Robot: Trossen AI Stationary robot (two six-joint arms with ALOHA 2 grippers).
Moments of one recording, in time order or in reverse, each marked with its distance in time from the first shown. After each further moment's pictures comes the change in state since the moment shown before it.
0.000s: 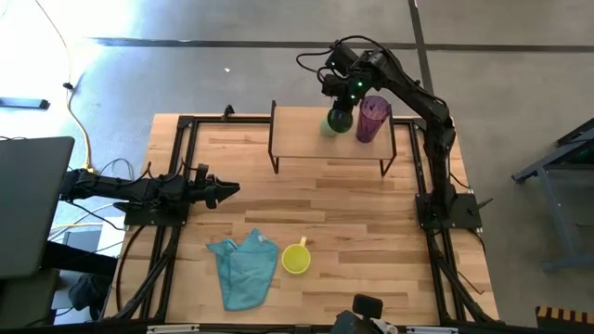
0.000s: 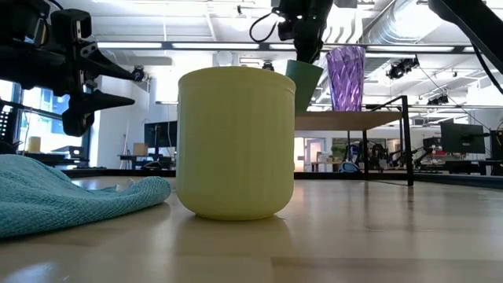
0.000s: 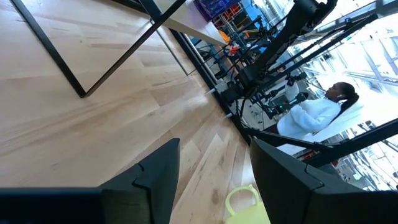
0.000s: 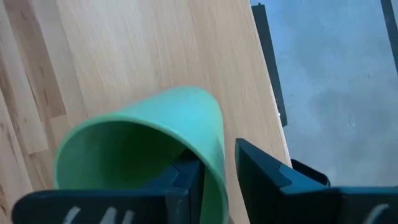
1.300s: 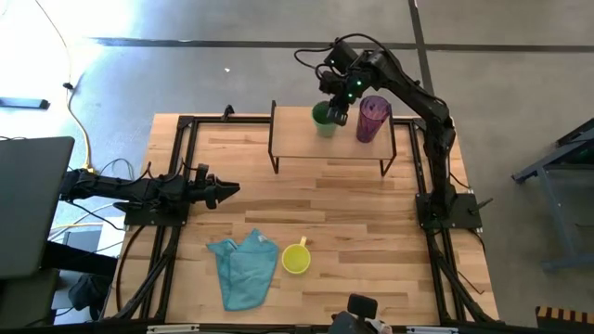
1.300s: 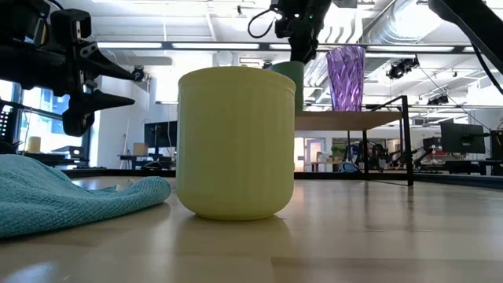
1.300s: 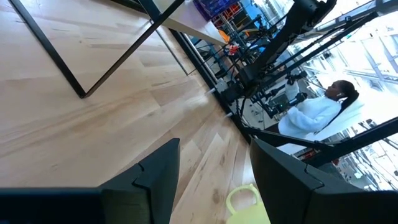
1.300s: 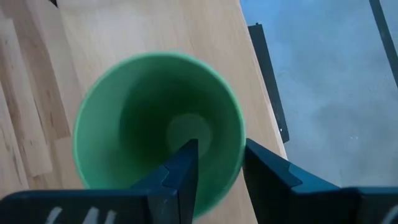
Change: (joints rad) left arm 0.000 0.000 0.000 0.000 0.002 0.008; right arm 0.004 0.000 0.001 0.066 -0.026 0.026
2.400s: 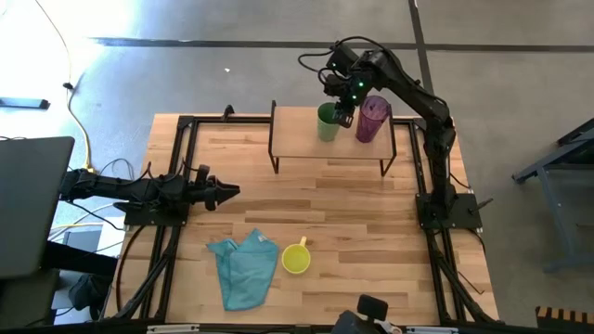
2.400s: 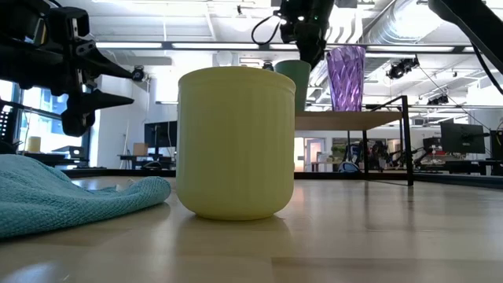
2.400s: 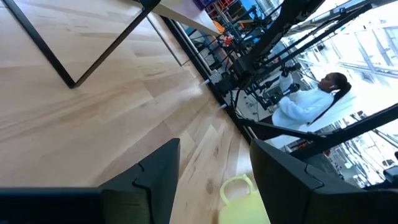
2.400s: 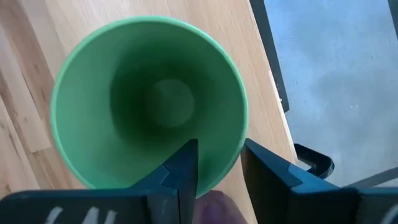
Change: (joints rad) left arm 0.000 0.000 0.000 -0.001 0.047 -0.008; right arm -0.009 0.000 0.000 -0.105 0.048 0.029
